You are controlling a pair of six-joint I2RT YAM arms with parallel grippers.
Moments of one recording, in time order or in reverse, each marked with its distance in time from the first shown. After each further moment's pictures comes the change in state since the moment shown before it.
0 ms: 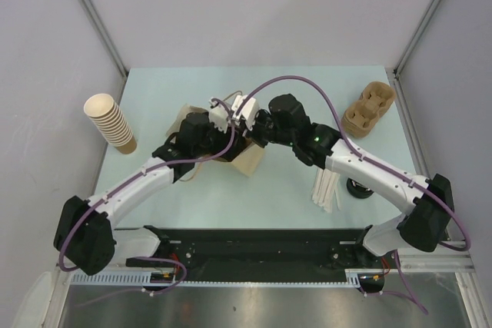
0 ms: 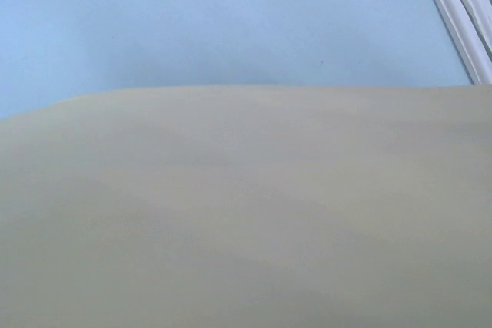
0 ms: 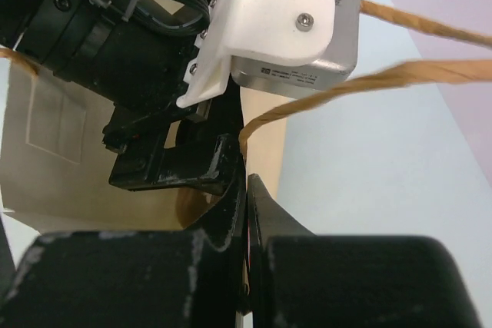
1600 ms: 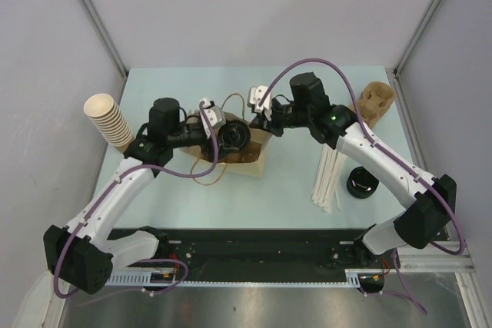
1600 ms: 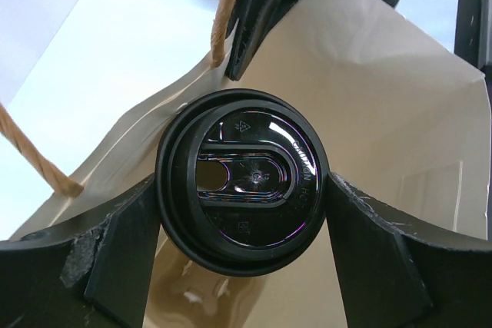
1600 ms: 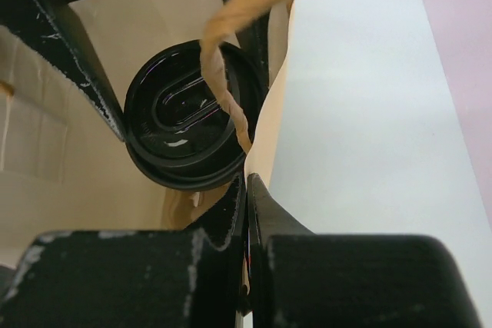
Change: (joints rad) left arm 0.171 -0.106 0.146 -0.143 0.697 0.455; right arm -0.212 0.023 0.104 -0.161 -0.448 -0.203
